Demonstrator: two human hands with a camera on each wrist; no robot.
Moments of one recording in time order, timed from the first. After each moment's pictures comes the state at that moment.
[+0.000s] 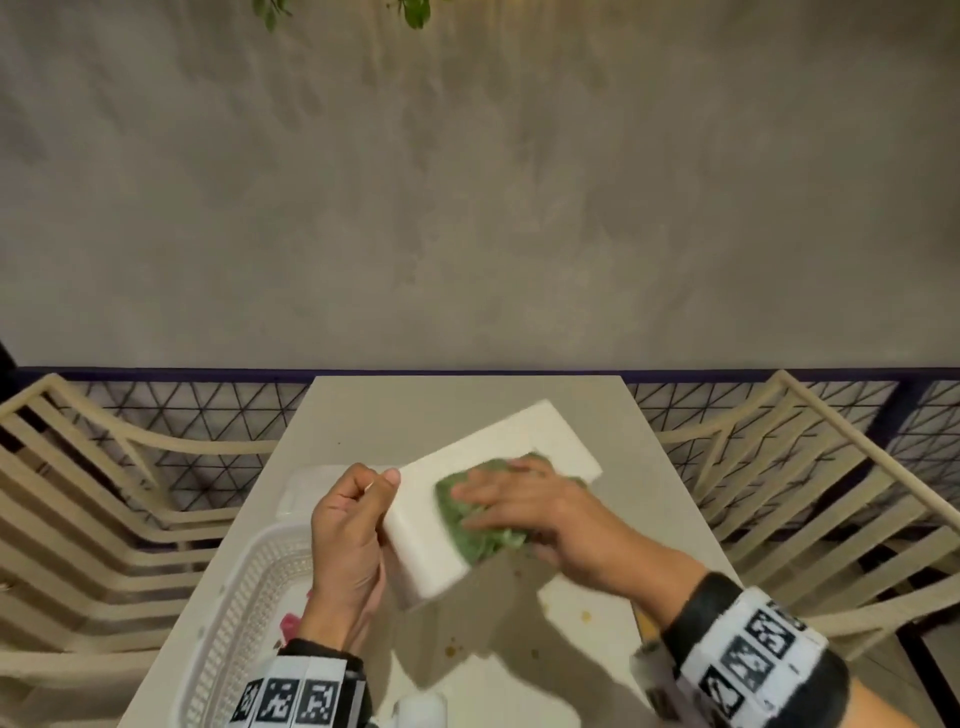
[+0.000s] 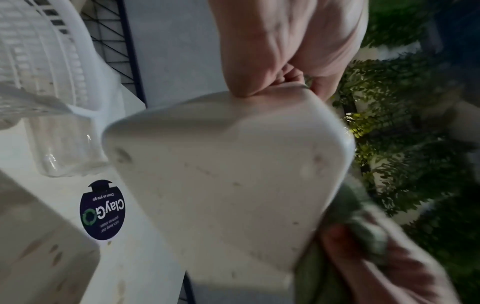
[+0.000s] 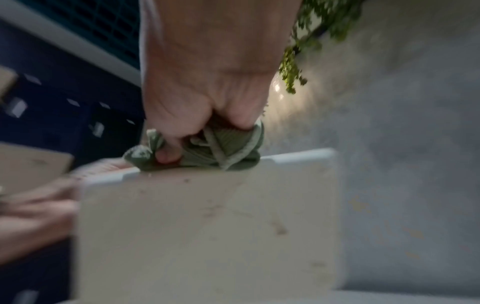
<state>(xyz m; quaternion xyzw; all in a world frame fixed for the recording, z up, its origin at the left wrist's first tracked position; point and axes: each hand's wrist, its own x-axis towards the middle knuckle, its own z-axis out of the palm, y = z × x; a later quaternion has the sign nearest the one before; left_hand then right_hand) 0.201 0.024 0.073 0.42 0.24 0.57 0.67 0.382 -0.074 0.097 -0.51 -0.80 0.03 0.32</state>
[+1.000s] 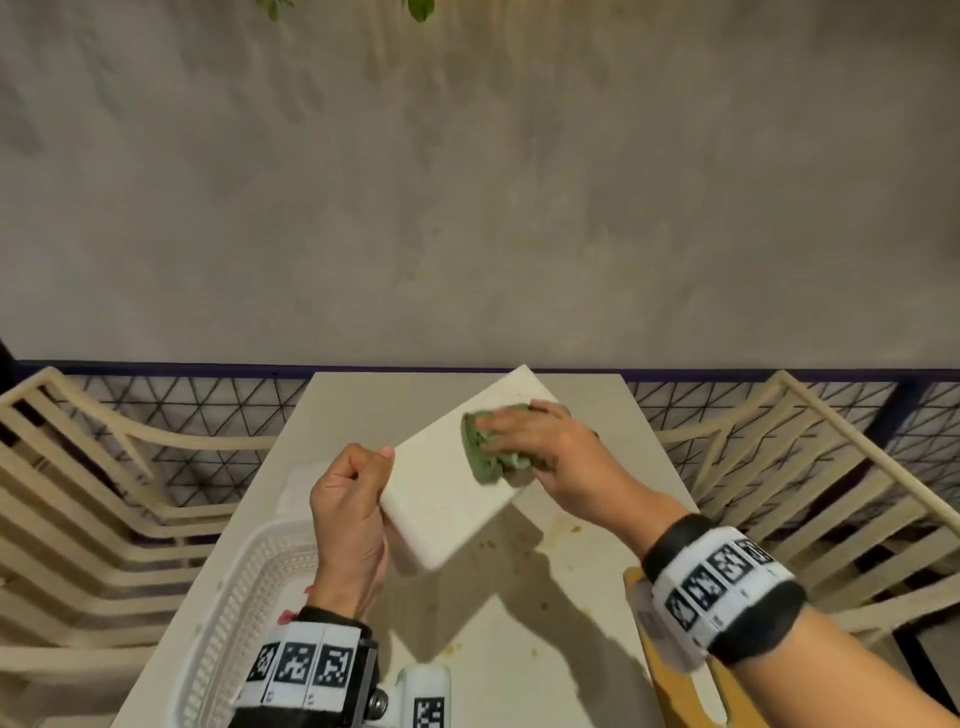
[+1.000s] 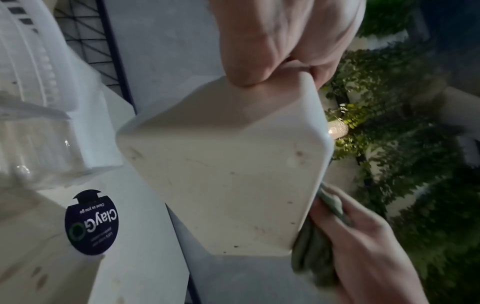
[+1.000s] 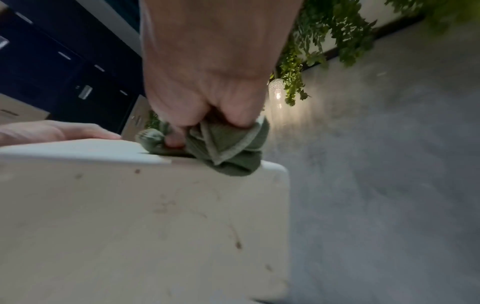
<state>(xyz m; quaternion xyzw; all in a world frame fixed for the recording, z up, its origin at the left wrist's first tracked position) 0.211 0.035 0.076 0.42 0.24 0.61 0.63 0.402 -0.043 0.119 -0.58 -0.74 0.01 0.34</state>
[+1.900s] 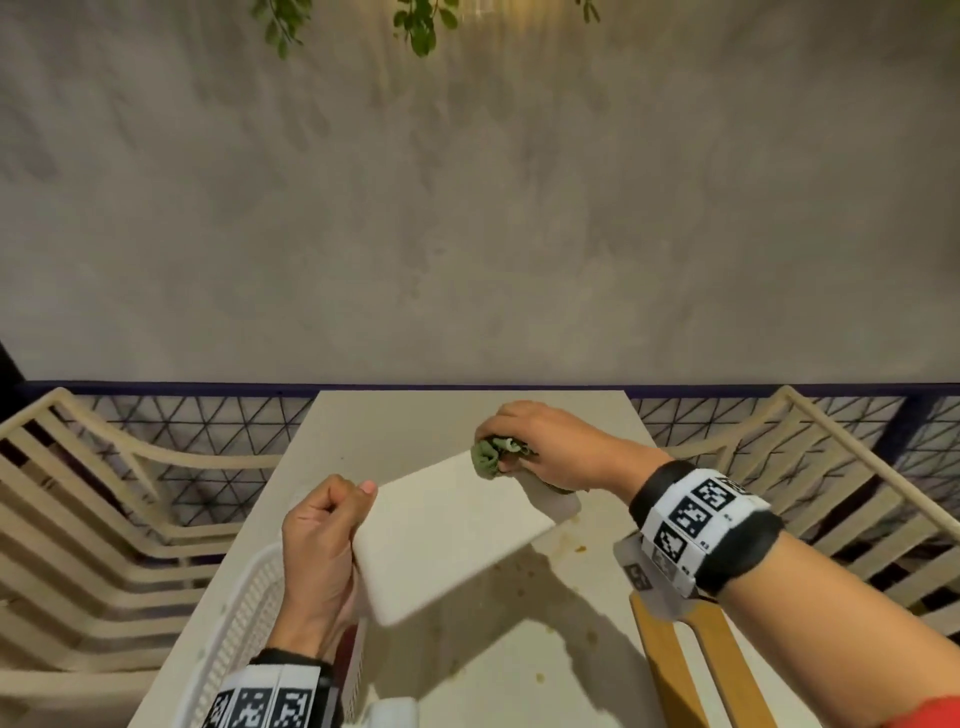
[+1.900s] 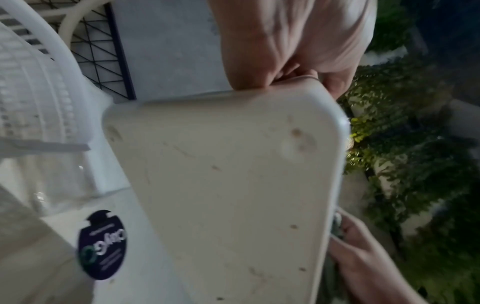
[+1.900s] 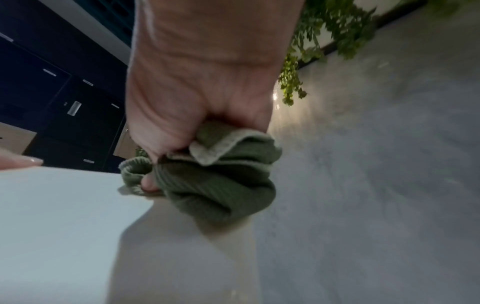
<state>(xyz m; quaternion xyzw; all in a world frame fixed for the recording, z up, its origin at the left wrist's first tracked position) 0.183 0.037 0.083 0.50 0.26 0.57 0.60 0.413 -0.014 0.154 -0.64 -0.76 0.05 0.13</state>
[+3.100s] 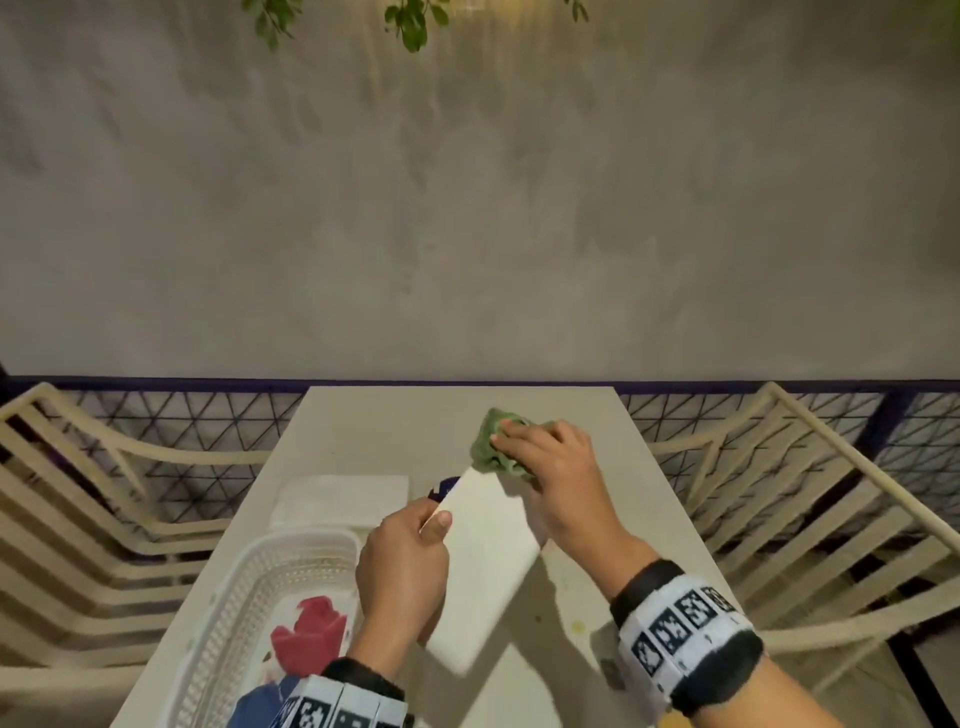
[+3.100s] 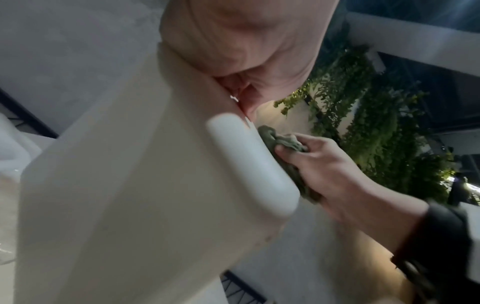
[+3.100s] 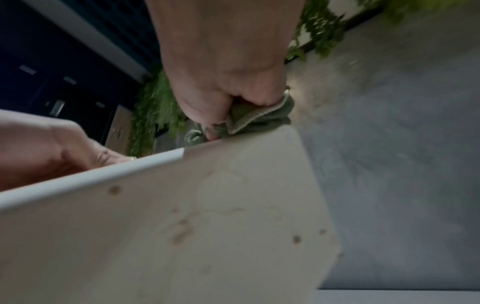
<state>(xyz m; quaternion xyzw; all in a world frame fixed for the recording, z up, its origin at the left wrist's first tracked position) 0.222 -0.008 0.082 0.74 0.49 0.33 0.33 0.387 -0.049 0.099 -0.64 -0.65 -0.15 0.38</state>
